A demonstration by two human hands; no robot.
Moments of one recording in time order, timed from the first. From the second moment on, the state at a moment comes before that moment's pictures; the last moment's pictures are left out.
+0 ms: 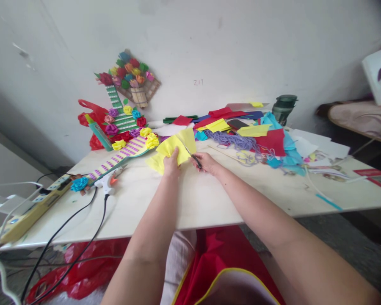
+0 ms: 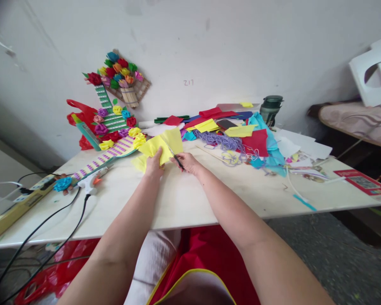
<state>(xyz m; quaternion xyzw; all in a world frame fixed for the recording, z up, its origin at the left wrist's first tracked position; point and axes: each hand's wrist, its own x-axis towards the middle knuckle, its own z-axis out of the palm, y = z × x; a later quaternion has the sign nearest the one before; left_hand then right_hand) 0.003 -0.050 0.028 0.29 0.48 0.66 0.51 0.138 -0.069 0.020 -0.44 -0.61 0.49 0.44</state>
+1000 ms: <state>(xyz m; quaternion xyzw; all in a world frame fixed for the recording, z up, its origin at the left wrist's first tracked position) 0.002 -0.054 0.030 0.33 0.47 0.62 0.53 0.143 -0.073 0.022 -0.41 -0.60 0.52 0.44</state>
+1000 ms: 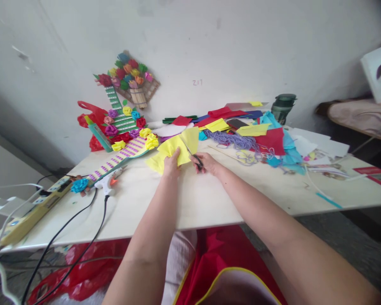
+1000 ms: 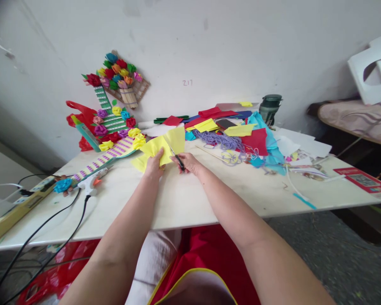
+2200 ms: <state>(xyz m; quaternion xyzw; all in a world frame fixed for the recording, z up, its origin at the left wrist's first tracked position) -0.001 -0.049 0.026 0.32 0.47 0.63 0.53 0.135 -0.063 0.015 -0.40 -0.57 0.52 0.49</state>
